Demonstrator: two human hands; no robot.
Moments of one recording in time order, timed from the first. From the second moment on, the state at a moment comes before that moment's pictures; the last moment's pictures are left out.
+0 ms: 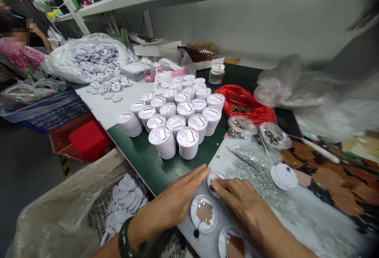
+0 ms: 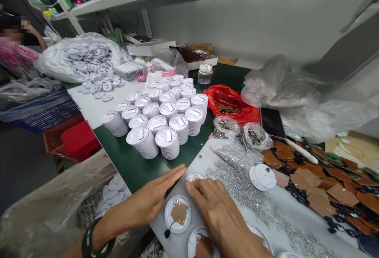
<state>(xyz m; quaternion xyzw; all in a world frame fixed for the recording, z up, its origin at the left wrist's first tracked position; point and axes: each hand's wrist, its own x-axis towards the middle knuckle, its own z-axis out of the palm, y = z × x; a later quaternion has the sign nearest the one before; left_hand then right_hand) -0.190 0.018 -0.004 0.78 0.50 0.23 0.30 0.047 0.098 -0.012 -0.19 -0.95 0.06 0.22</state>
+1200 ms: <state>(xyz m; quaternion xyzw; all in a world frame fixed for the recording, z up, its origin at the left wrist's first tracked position) -0.179 -0.032 -0.052 0.73 0.55 0.25 0.33 0.011 0.055 -0.020 -0.12 -0.98 0.09 0.15</state>
